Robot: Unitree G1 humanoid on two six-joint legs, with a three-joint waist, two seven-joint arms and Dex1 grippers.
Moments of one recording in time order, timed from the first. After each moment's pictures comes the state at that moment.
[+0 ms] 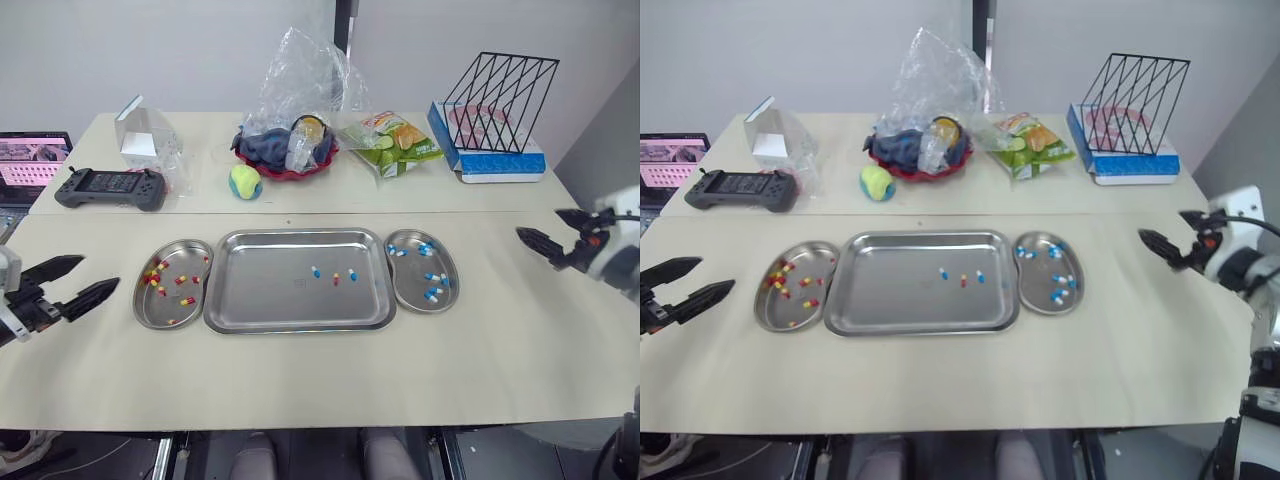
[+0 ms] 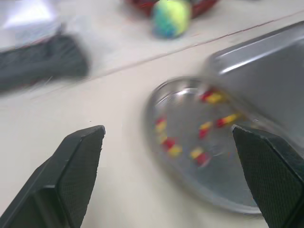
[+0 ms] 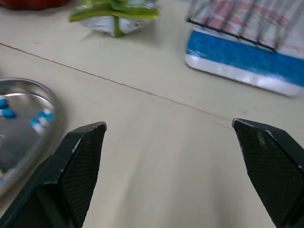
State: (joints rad) left arm -0.07 0.94 0.59 0.46 -0.49 0.18 -1.08; right arm -0.49 -0.87 -0.39 0.63 0.32 0.16 0.87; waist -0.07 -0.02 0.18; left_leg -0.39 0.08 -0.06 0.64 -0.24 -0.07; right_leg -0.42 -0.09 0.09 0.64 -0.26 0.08
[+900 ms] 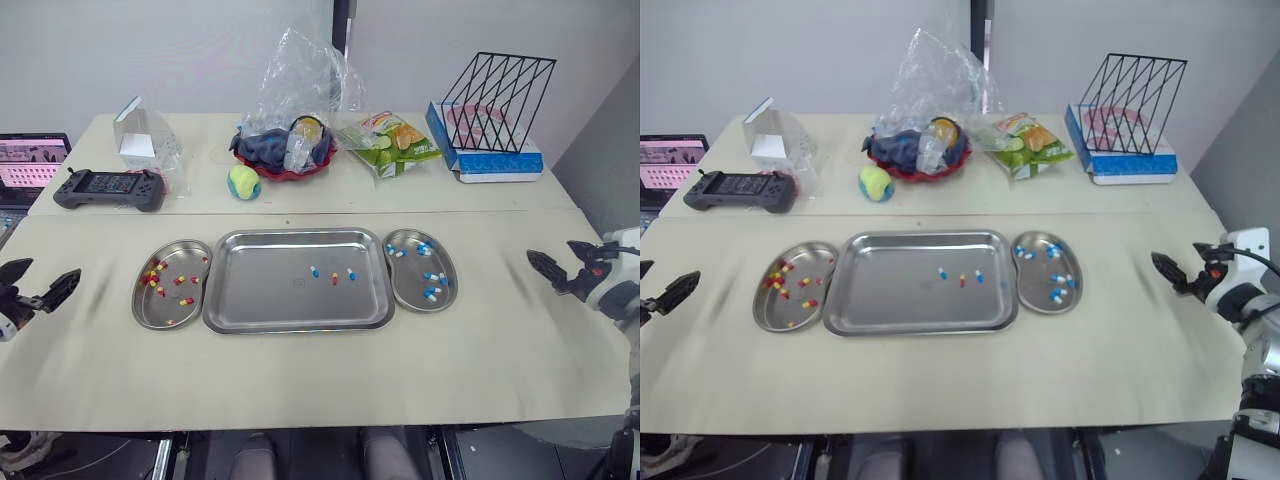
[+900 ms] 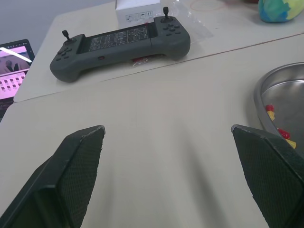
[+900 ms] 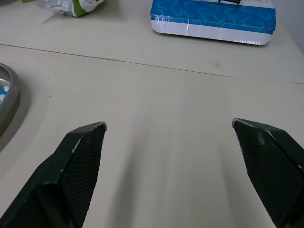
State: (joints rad) left arm -0.20 0.94 0.59 0.68 -0.39 -0.02 -0.92; right arm -0.42 -0.81 -0.43 0.65 0.34 0.11 0.83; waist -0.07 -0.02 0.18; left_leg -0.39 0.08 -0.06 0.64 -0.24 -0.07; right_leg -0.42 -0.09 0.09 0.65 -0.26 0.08
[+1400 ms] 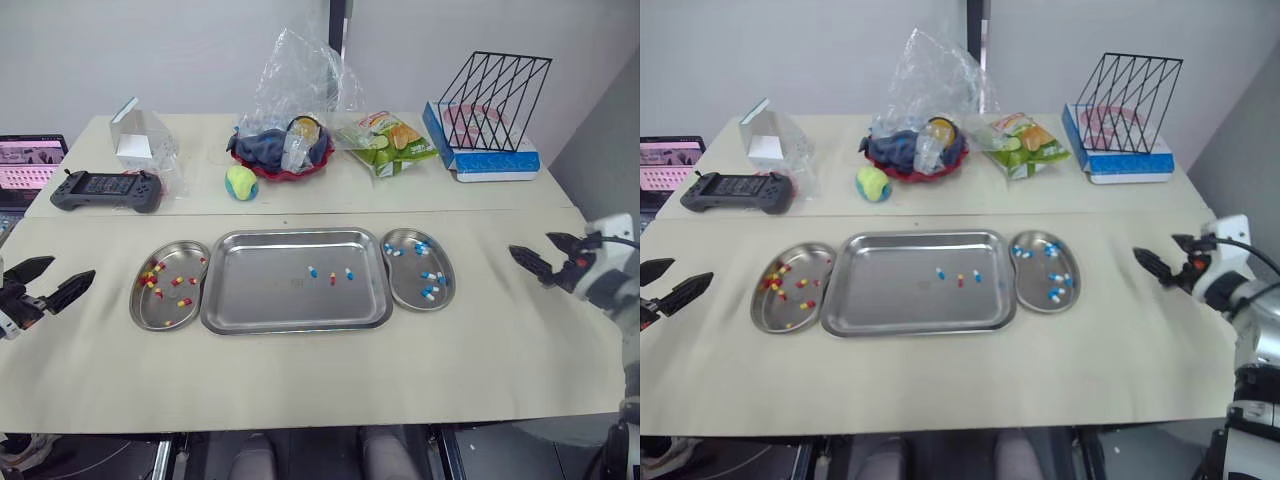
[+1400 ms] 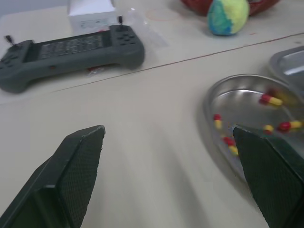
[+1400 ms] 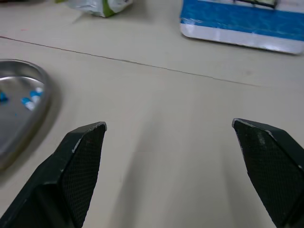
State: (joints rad) left arm -0.19 0.96 0.58 0.58 -0.48 0.08 -1.14; right arm -0.48 -0.81 -0.33 0.50 0.35 0.23 0.92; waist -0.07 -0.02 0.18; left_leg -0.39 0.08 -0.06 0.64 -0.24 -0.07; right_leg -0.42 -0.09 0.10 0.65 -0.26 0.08
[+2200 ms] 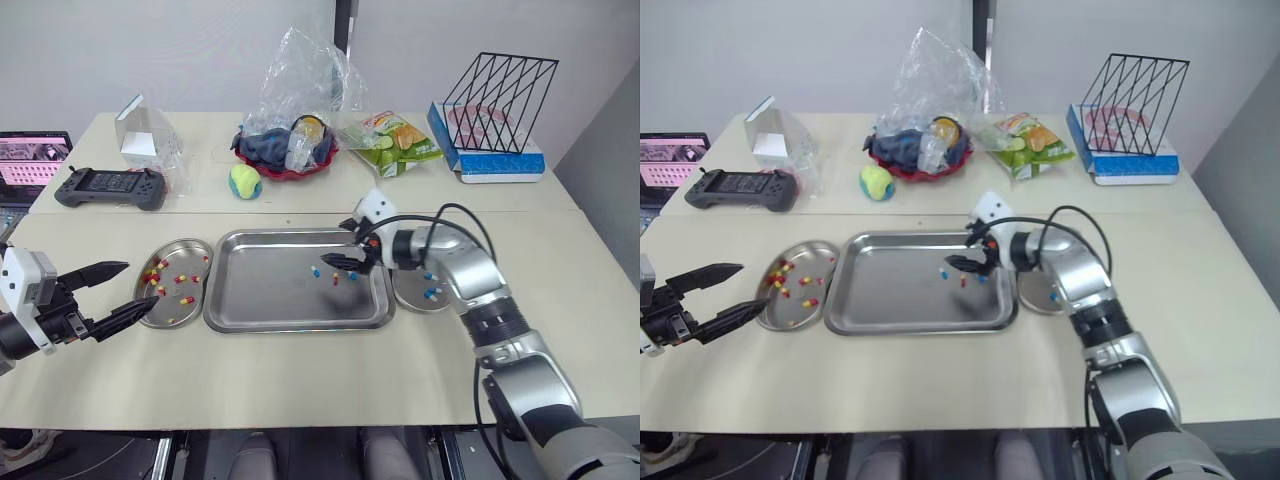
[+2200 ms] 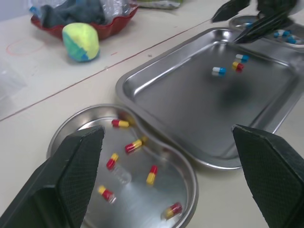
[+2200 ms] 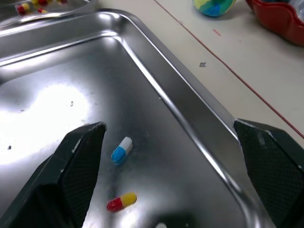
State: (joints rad) left arm 0.12 0.90 0.62 -0.12 -0.63 0.32 -1.14; right arm -0.83 -0.35 0.27 0.29 0.11 0.46 0.82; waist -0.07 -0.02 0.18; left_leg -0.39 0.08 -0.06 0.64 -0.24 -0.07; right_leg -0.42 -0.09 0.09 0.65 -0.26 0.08
